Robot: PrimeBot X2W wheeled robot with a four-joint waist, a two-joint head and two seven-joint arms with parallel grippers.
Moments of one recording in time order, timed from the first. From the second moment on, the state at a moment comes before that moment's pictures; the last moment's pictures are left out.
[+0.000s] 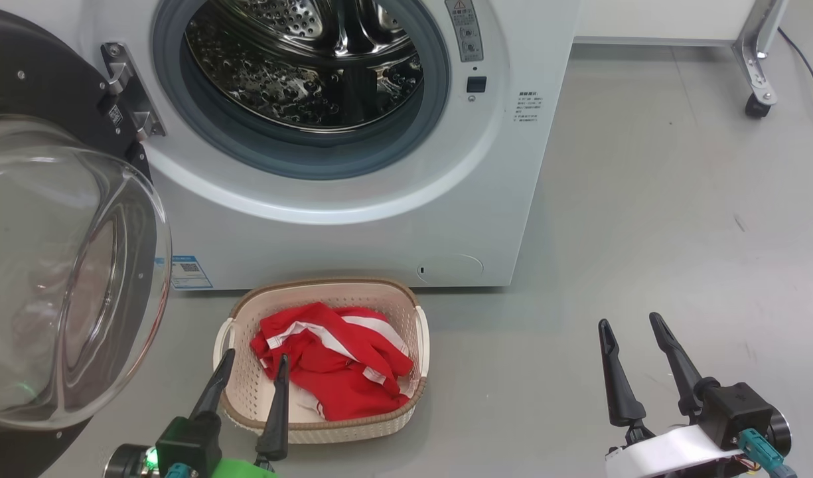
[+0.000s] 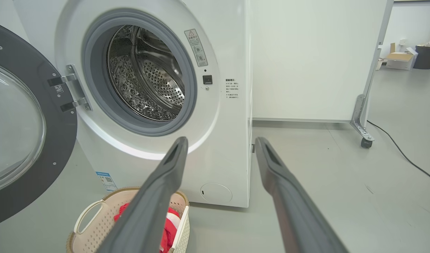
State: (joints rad) left arm 0.09 0.05 -0.27 0.08 -0.27 0.06 -0.21; right arm 0.14 -0.04 0.16 0.03 0.24 0.02 -0.26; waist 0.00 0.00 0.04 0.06
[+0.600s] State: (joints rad) left arm 0.09 0.05 -0.26 0.05 -0.27 0.07 -0.21; right arm 0.15 -0.04 0.16 0.02 0.24 0.01 -0.26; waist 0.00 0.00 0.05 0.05
